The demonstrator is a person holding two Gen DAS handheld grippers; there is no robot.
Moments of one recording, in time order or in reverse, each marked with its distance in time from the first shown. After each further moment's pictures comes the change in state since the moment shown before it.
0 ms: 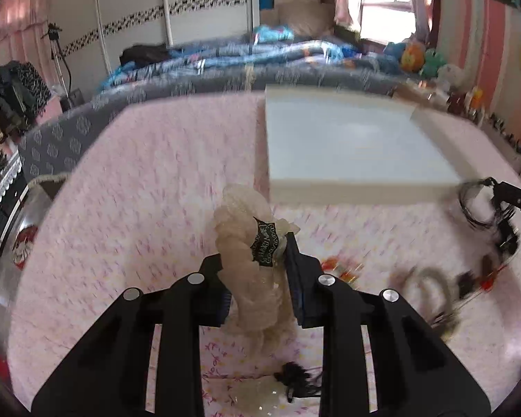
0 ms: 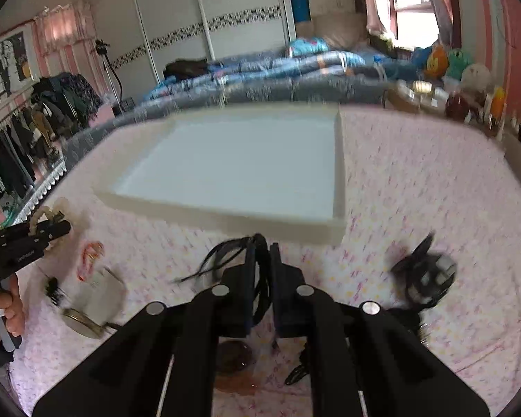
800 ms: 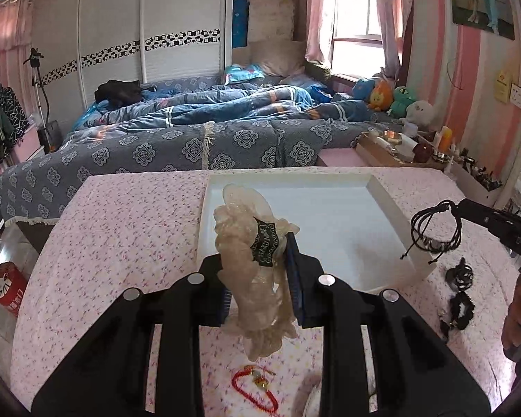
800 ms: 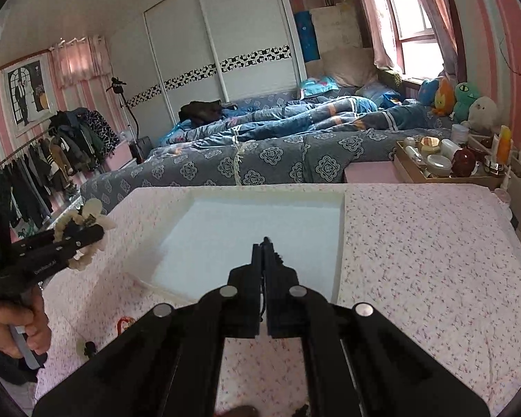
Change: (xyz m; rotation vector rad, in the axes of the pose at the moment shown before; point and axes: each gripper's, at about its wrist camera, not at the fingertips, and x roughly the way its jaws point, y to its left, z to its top) left arm -0.001 -0.058 0.088 0.016 -0.123 -0.097; right arm -0.008 -0.010 0.070 0.036 -0.117 0.082
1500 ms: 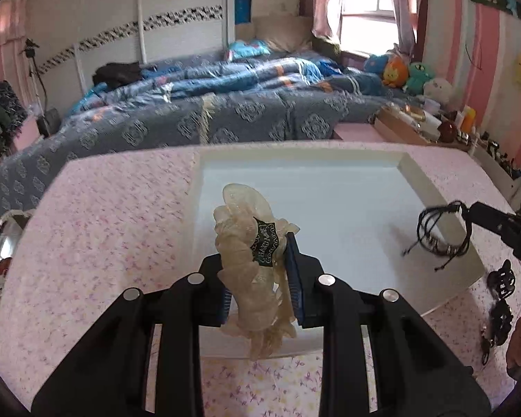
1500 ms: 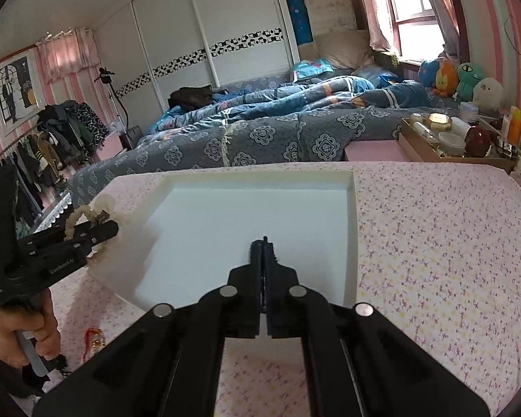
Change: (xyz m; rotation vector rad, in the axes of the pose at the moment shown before) left arm 0.100 0.001 -0.004 0.007 0.112 0.013; right arm 0.073 -0.009 -0.010 0.024 0.068 -0.045
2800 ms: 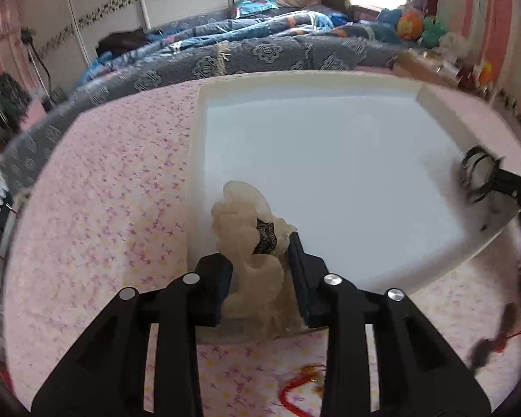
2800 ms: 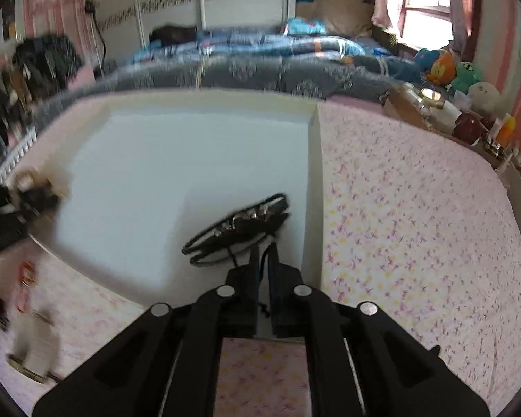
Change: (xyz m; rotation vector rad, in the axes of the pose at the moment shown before) left arm 0.013 0.026 -0.042 0.014 0.171 0.049; right arm 0.013 0.006 -0.025 -0.121 0.170 -0.127
